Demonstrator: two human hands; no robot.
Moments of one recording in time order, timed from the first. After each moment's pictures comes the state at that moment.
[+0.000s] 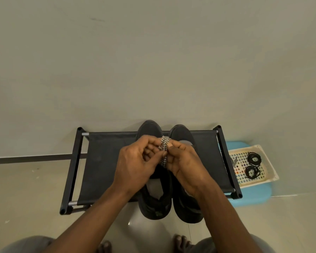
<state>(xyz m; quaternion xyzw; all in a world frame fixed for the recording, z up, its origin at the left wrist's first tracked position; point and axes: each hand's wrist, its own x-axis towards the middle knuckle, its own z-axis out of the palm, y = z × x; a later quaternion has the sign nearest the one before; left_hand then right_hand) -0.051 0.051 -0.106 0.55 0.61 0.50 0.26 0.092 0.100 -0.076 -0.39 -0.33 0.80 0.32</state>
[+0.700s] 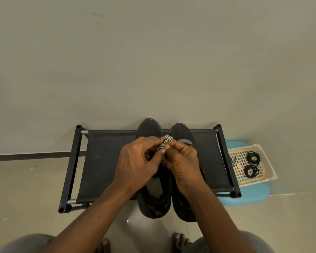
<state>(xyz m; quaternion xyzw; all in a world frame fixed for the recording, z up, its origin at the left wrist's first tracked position) -0.052 0.054 -0.106 0.59 0.63 0.46 0.21 0.082 0.096 -0.097 -0.49 -0.33 0.70 0.40</state>
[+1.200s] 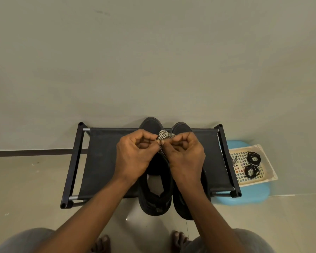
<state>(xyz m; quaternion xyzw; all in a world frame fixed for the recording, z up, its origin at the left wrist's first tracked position) -0.054 0.060 -0.102 0.39 0.62 0.56 0.38 0.075 0.089 -0.087 -0.56 -0.50 0.47 0.47</state>
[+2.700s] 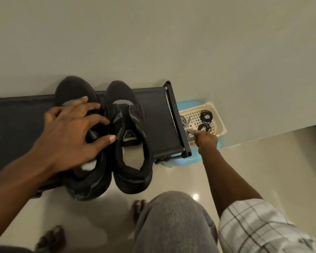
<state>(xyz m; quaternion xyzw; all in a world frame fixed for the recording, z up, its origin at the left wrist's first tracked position) -0.030 0.082 -0.147 0.73 0.64 0.09 0.21 0.389 0.182 -0.306 -0.85 -0.15 0.37 0.35</state>
